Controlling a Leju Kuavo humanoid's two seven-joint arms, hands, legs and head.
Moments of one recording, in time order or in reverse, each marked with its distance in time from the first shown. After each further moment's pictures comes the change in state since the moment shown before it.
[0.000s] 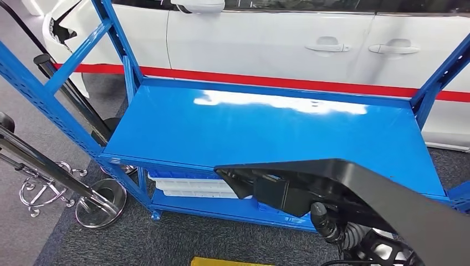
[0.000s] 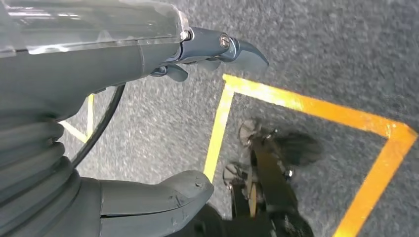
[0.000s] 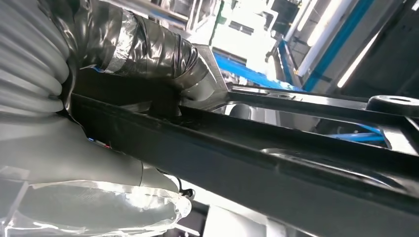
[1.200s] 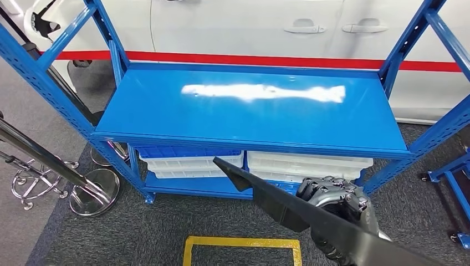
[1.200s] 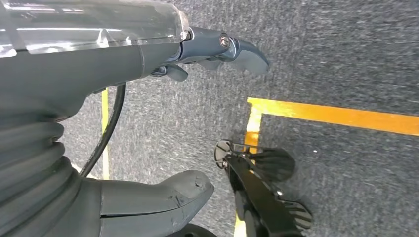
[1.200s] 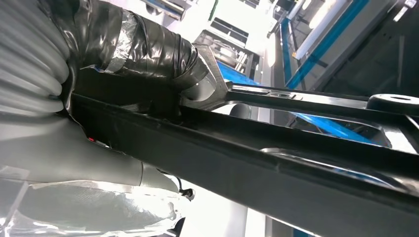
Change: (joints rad) left arm -0.010 0.041 -0.005 0.000 -0.096 -0.022 -0.018; right arm 0.032 -0.002 0.048 -0.085 0.088 -0.098 -0.043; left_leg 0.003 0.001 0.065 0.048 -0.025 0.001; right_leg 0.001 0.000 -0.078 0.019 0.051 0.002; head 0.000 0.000
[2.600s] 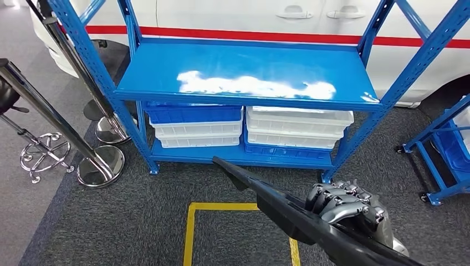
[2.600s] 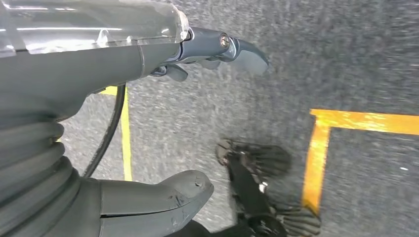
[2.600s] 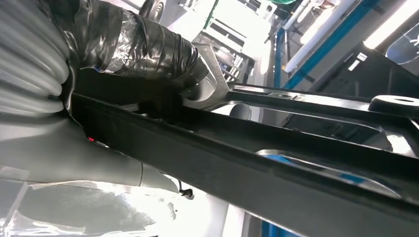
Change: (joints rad) left arm -0.003 -0.008 0.002 0.000 -0.031 -0.013 -0.024; right arm 0.027 -0.011 -0.055 -0.045 -0.003 0.057 -0.035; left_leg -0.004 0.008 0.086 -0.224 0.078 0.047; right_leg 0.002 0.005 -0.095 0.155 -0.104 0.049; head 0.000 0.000
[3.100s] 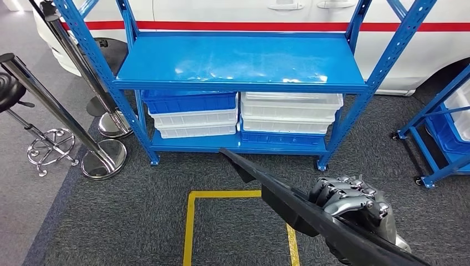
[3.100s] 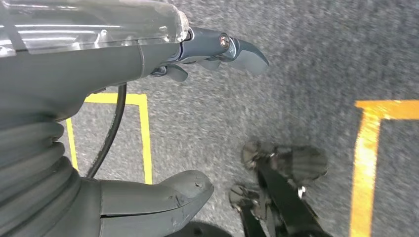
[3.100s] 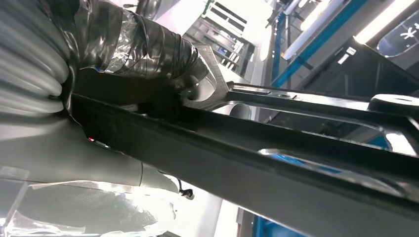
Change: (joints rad) left arm 0.000 -0.007 -0.002 0.000 -0.056 0.013 0.009; right arm -0.020 -0.005 0.000 0.000 0.013 -0.042 0.006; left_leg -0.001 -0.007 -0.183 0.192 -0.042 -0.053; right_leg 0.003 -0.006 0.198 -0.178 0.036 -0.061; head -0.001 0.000
